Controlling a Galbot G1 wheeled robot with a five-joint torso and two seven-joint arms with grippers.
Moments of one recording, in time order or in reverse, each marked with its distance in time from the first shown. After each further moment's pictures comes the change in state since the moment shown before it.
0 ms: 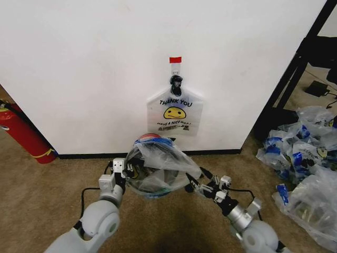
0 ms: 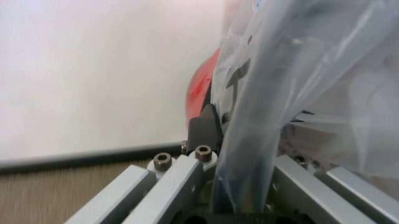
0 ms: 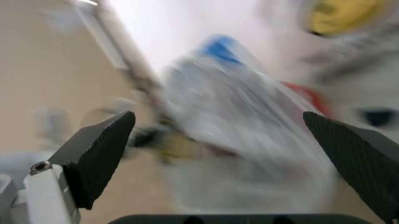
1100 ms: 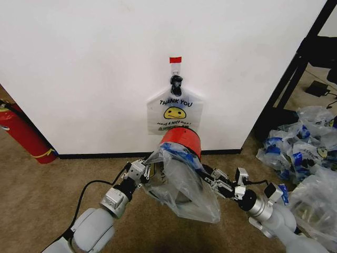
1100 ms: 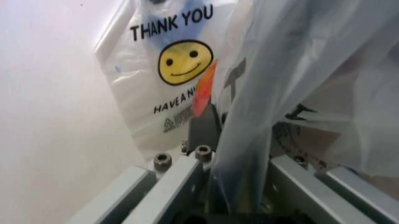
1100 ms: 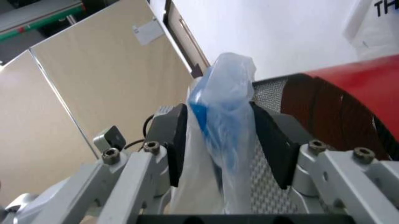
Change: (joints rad) left arm 0.041 0.047 0.026 -0.089 0.334 -0.130 0.281; right arm 0.025 -0.008 0.104 -0.005 0.070 -0.158 -0.262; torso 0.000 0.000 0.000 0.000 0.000
